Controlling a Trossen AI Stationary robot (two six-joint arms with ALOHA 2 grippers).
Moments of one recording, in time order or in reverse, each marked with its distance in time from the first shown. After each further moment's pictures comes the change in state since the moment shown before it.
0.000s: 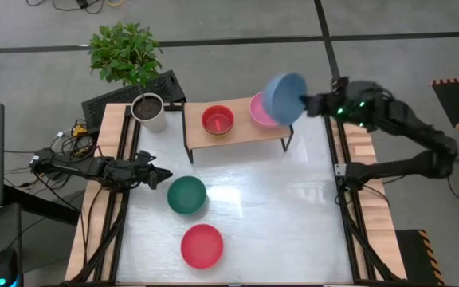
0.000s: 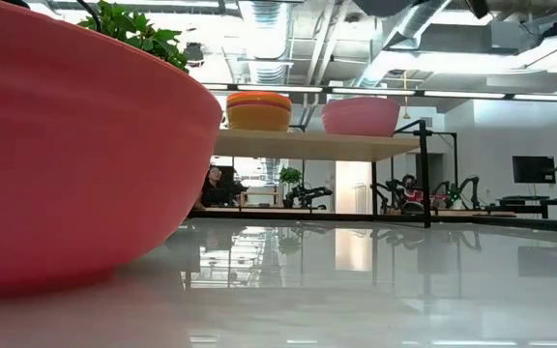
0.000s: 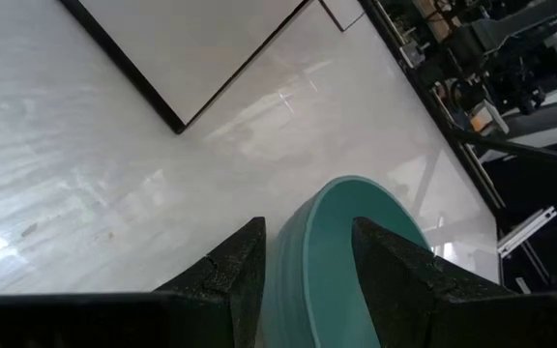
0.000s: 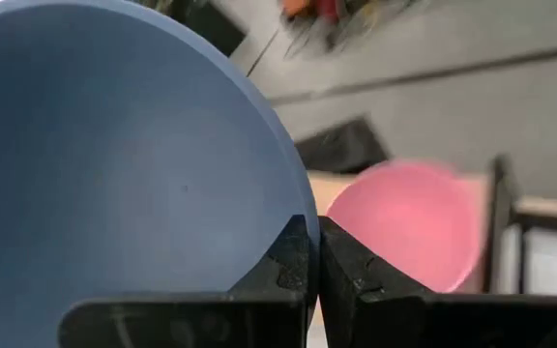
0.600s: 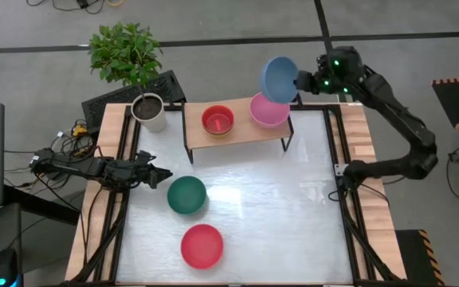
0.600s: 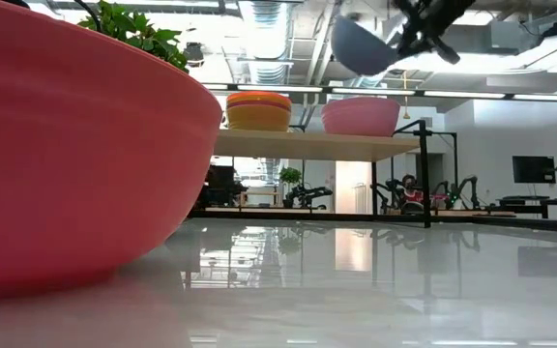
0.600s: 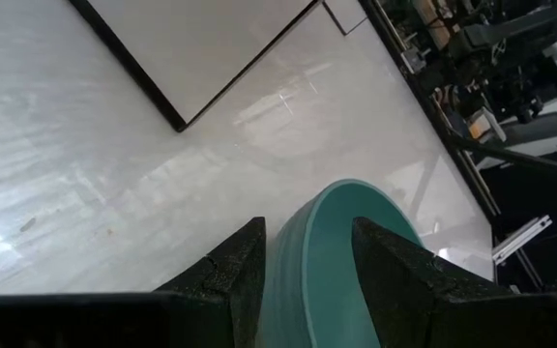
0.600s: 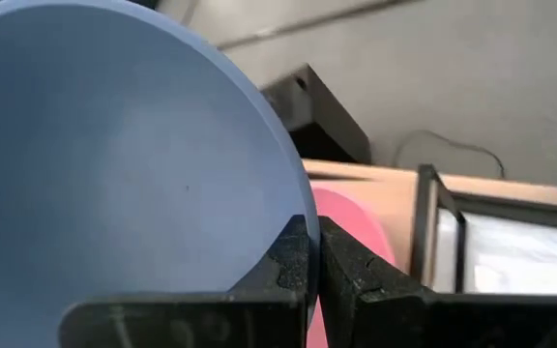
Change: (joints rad) left arm 0.000 0.000 0.000 0.000 -0.004 -0.030; right arm -0.517 0.258 0.077 -0.033 -0.496 -0.141
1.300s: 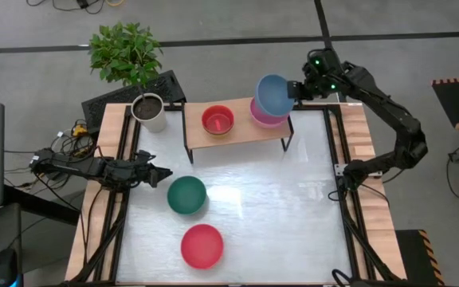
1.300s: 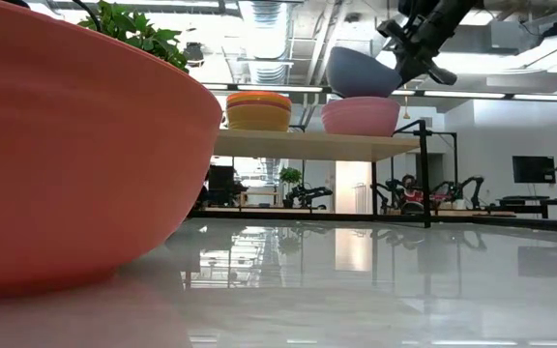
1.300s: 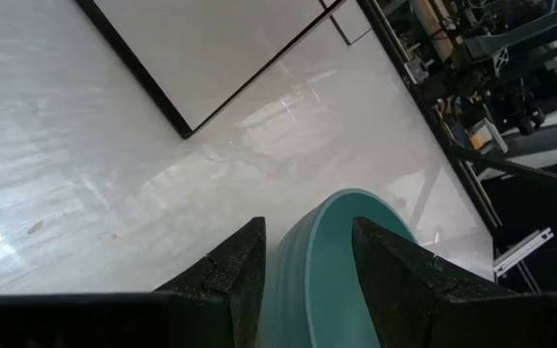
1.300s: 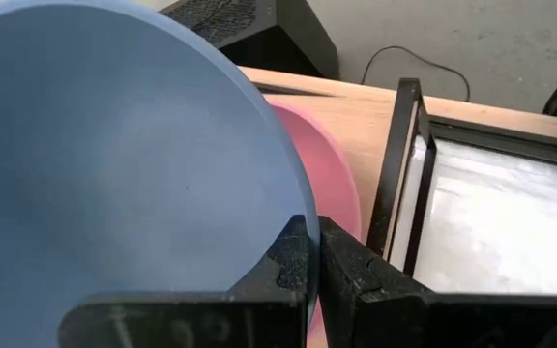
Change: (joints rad) left arm 0.000 0.000 0.000 0.000 -0.023 -0.017; right arm -0.018 0.138 0.034 -0.168 -0.077 -0.122
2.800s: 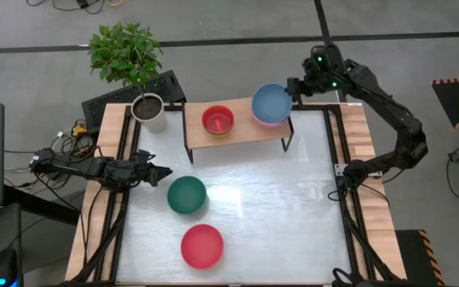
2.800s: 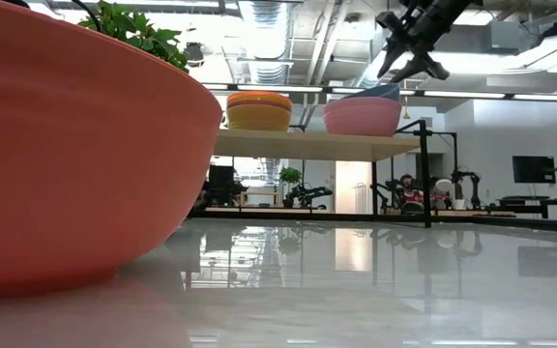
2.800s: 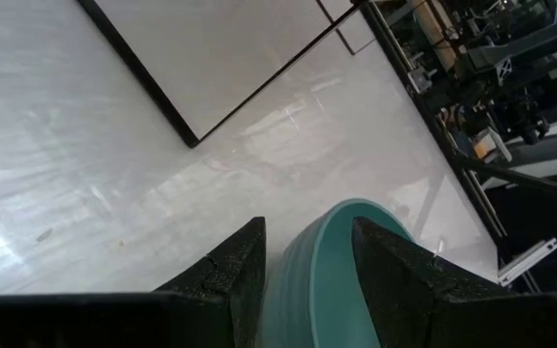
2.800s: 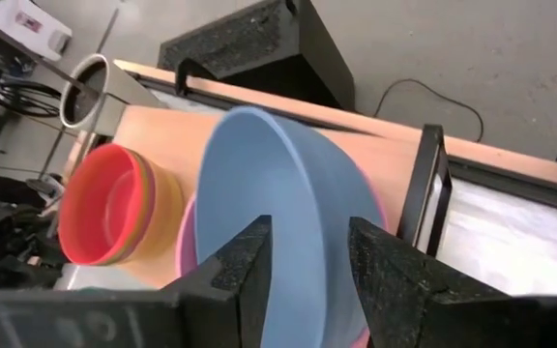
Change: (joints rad) left arm 0.000 0.000 0.000 0.000 -0.025 -0.002; right arm -0.001 -0.001 0.032 0.050 -0.005 -0.042
